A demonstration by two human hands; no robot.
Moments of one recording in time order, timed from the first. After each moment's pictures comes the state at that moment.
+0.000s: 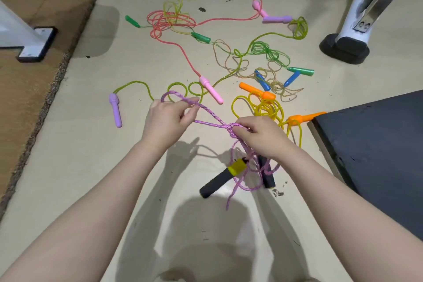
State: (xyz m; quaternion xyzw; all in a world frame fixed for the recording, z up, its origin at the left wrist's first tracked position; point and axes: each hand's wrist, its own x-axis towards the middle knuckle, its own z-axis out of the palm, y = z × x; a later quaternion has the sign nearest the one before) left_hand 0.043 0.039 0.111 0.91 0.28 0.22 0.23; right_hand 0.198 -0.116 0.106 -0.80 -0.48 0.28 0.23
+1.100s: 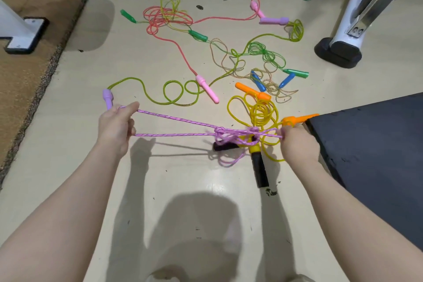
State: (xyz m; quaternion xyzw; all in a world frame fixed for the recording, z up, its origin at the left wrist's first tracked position) left_hand -0.013 0.098 0.077 0.43 0.56 0.33 0.63; right_hand 0.240 -0.166 0.065 -0.96 -0.25 0.14 0.00
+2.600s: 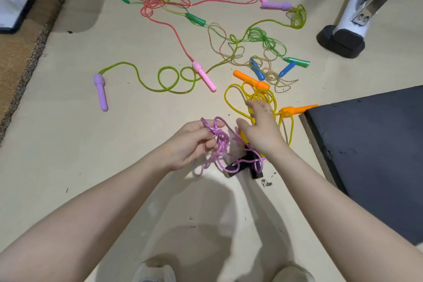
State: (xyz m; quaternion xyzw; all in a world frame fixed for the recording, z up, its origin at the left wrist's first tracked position) left_hand 0.057 -0.024 0.075 0.44 0.30 0.02 0.85; right_hand 0.189 -0.124 0.095 -0.85 -0.28 0.29 0.34
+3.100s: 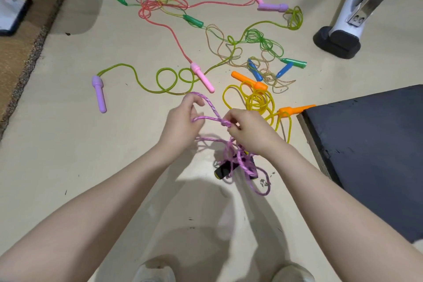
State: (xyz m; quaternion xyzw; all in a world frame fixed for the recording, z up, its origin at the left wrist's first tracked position) left_hand 0.063 -0.005 0.084 0.80 0.37 0.18 0.44; right_hand 0.189 -0.115 0.101 -0.82 -0.48 0.27 0.18
